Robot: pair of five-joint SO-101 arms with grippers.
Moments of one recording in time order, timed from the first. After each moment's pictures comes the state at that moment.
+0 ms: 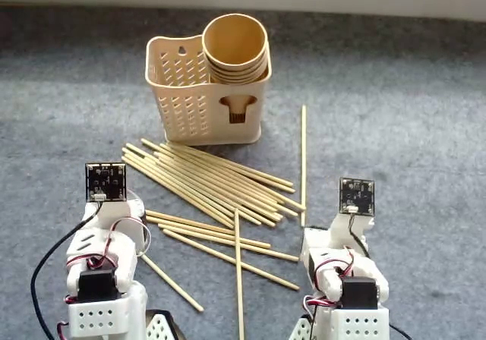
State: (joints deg) left arm -12.1 -103.7 96.0 55.5 0.6; right arm -3.9 -105.1 94.6 71.4 -3.1
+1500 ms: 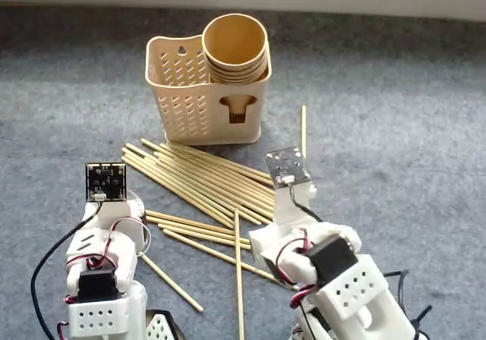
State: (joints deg) left arm -12.1 -103.7 96.0 55.5 0.6; right arm -39.6 -60.7 56.7 79.3 -15.7
